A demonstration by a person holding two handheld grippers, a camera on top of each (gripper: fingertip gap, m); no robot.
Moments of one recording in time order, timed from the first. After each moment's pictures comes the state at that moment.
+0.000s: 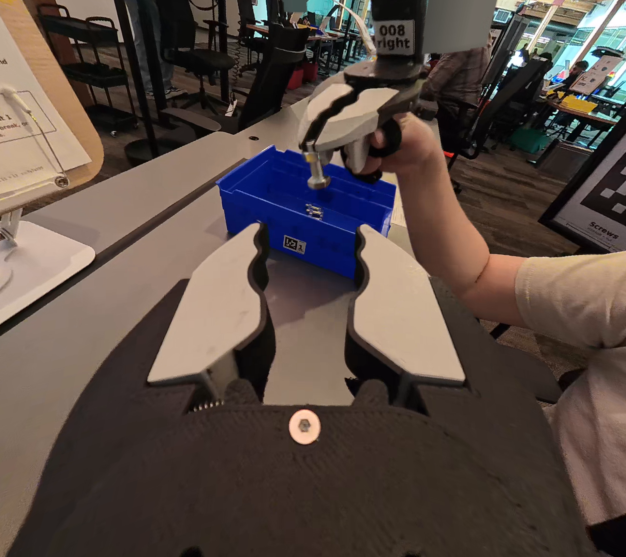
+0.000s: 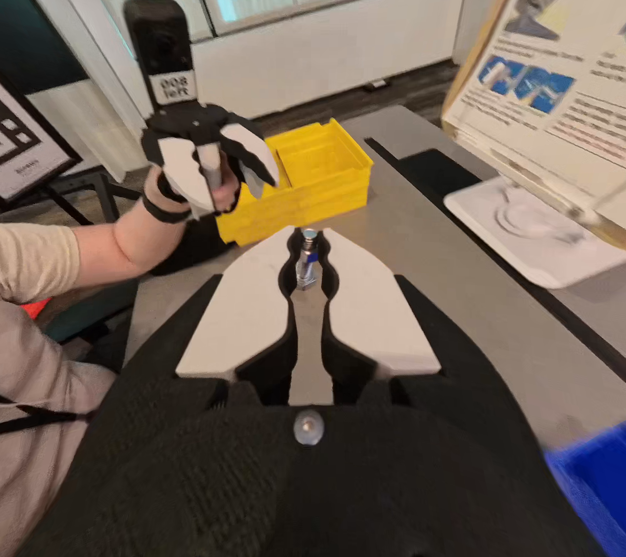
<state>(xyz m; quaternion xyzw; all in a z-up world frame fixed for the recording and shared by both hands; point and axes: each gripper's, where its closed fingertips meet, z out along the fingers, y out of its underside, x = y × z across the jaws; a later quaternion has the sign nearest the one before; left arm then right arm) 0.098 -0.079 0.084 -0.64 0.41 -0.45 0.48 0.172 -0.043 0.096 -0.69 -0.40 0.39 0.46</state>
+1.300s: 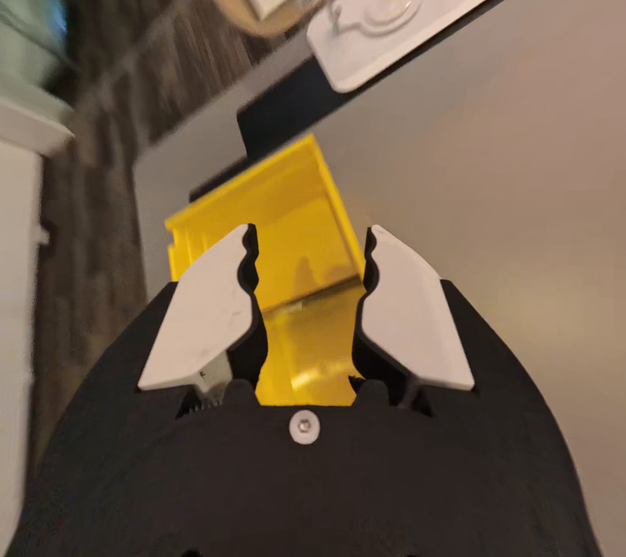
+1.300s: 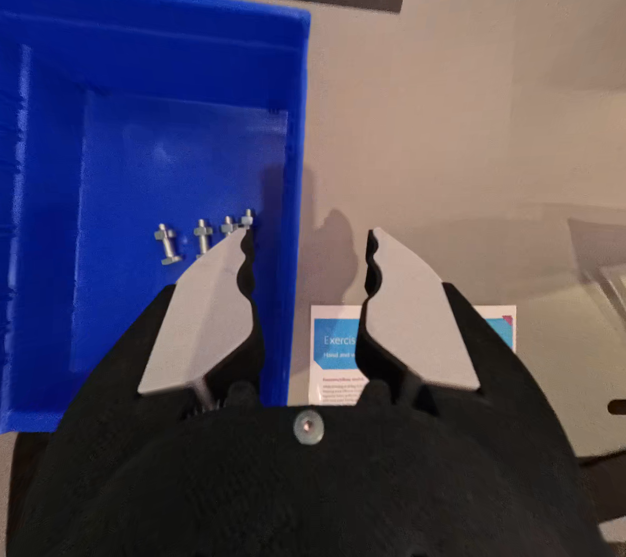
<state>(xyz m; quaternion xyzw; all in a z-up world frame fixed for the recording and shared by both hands) -0.099 0.007 0.028 -0.87 0.26 0.12 0.40 0.521 -0.021 -0.056 -0.96 -0.01 -0.03 0.28</state>
